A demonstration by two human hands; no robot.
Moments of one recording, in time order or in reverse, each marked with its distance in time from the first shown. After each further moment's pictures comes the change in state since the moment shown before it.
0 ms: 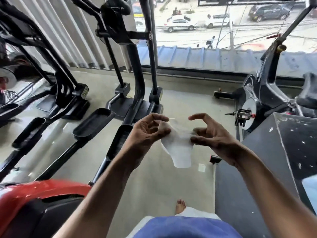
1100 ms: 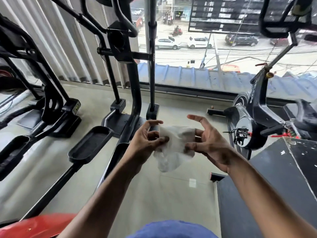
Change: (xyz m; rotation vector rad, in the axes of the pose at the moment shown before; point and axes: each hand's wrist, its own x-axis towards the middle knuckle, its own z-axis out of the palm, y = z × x) left_hand 0.044 0.036 -0.125 0.008 -0.020 -0.064; right_hand 0.104 -0.052 0.102 0.143 0.206 -0.003
